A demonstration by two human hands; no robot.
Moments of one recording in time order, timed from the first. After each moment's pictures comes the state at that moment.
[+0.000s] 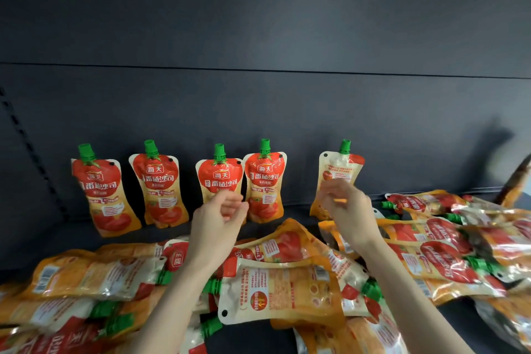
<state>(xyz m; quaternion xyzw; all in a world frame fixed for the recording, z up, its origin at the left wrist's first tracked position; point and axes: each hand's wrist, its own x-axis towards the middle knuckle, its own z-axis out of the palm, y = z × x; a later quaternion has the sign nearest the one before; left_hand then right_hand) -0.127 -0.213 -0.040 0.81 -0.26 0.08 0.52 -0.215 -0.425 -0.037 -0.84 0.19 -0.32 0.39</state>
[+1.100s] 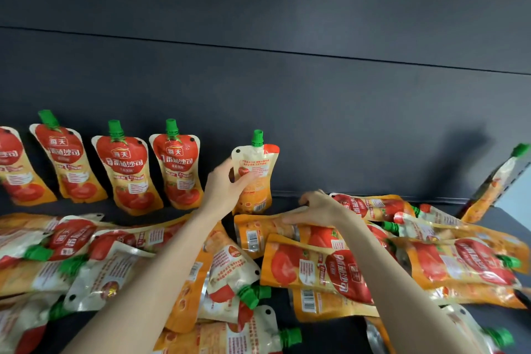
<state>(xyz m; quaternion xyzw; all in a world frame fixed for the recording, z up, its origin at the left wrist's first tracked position) -0.137 -0.413 -0.055 0.80 -0.23 0.05 0.55 -0.217 -0.607 -0.062 -0.95 0.18 0.10 0.23</state>
